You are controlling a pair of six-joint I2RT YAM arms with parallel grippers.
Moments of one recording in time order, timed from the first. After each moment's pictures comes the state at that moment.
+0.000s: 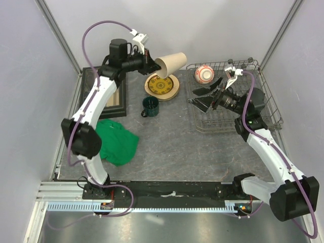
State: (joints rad) left arm -0.30 1.78 1.80 -0.31 0.66 -0.14; right arm 0.24 1.10 0.89 0.47 -0.86 0.69
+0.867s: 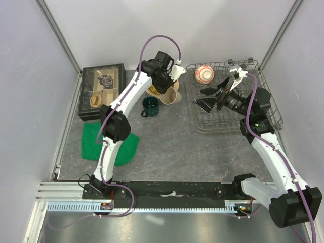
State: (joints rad) left arm -0.54 2.31 2.42 -1.12 0.11 0.50; right arm 0.19 1.03 0.92 0.27 -0.83 0.52
